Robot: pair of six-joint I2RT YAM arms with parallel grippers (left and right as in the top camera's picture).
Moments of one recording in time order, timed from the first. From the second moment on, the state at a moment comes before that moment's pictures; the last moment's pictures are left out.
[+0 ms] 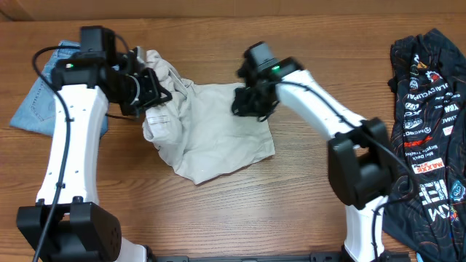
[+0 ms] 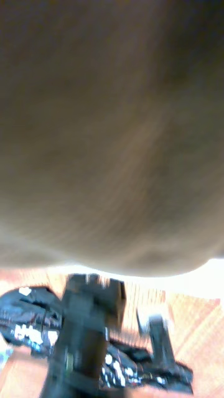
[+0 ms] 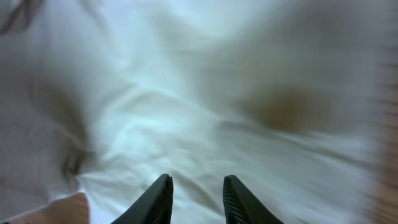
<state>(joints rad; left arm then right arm) 0.03 1.69 1.61 -1.16 0.48 -0.33 0.45 2.13 1.73 -0.92 -0.38 0.34</state>
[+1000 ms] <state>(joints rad) -0.39 1.99 1.62 -0.93 0.41 -0.51 0.41 2.13 1.58 -0.98 -0.30 0.31</state>
